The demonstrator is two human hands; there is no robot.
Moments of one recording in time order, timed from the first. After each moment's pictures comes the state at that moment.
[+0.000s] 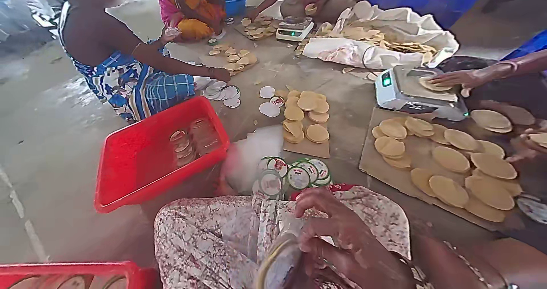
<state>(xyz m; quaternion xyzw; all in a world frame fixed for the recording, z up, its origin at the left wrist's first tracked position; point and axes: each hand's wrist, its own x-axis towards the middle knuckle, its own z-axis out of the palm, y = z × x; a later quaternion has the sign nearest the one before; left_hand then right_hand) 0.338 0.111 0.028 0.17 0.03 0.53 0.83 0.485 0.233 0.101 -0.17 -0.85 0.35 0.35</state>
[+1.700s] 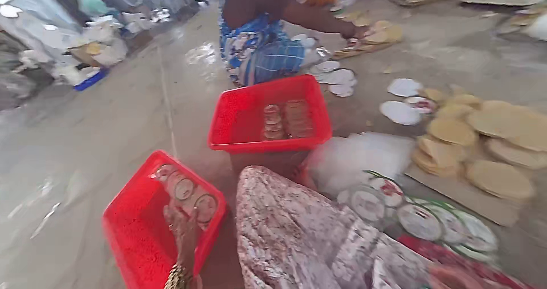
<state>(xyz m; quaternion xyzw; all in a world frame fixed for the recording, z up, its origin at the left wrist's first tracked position) 0.074 -0.086 -0.019 0.06 0.94 0.33 -0.04 0.507 0.253 0.031 -0.33 -0.84 0.43 0.11</state>
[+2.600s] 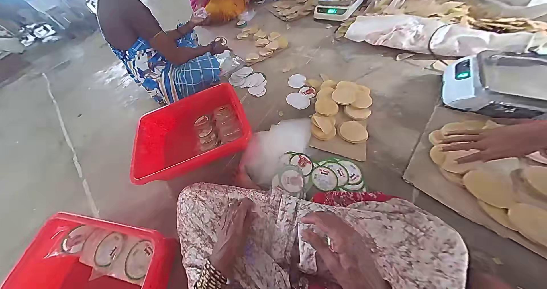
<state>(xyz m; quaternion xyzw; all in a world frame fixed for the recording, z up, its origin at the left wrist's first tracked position) 0.207 0.126 -0.005 0.56 0.76 0.18 0.26 0.466 0.209 0.027 -0.36 -0.83 0.33 0.26</state>
